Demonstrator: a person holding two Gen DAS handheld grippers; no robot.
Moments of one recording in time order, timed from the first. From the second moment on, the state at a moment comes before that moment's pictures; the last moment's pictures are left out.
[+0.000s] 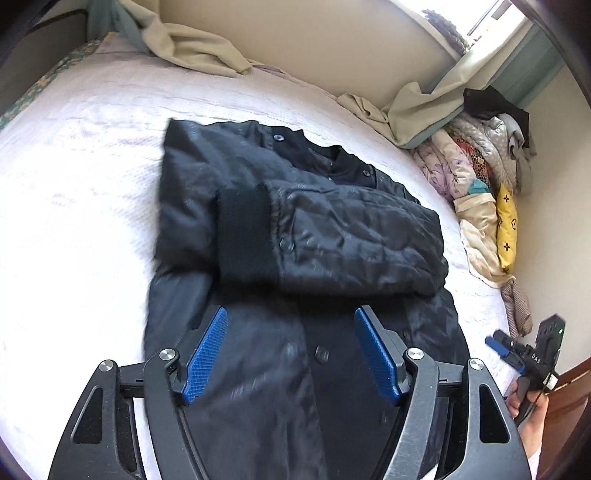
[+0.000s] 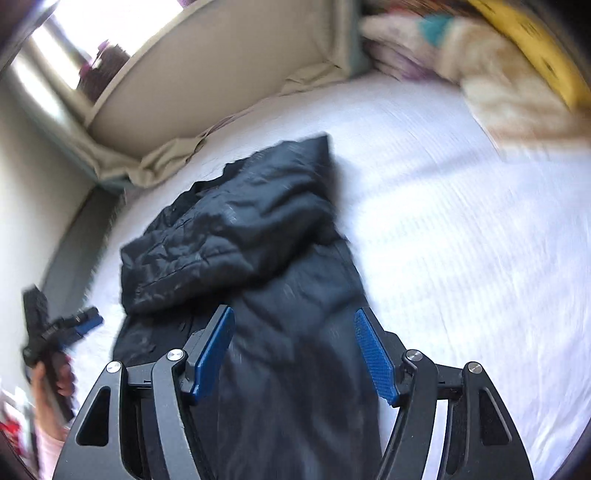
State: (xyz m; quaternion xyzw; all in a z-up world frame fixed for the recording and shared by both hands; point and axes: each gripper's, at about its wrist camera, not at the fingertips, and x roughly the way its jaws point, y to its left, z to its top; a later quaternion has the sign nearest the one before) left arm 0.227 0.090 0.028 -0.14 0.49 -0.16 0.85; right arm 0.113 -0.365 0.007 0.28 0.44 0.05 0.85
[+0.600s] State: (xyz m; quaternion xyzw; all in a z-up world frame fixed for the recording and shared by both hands) left arm 0.080 0.151 -0.043 -0.19 0.55 -0.10 0.81; right arm -0.003 -0.372 -0.056 0.37 0.50 0.04 0.78
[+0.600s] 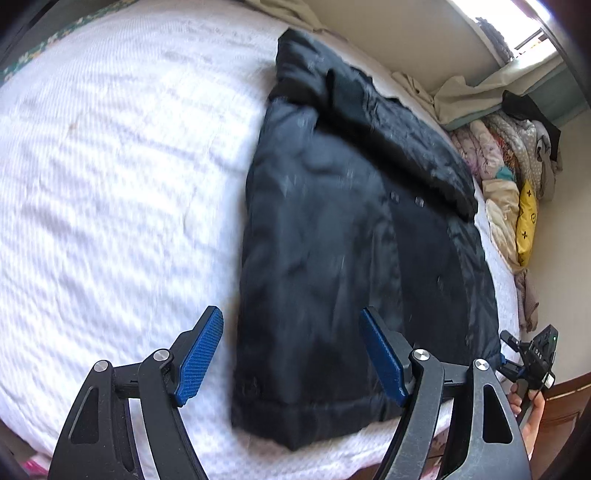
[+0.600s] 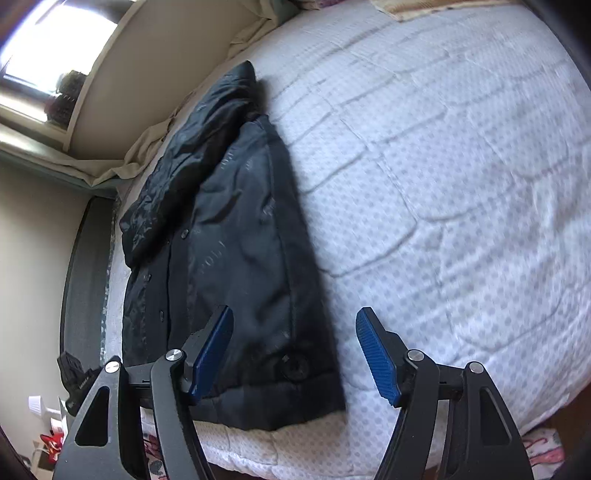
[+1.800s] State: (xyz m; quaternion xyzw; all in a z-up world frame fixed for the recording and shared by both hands) left arm 0.052 0.084 -0.037 0.00 0.52 -0.12 0.84; right arm -0.017 -0.319 -0.052 0.33 0.48 0.10 0.81
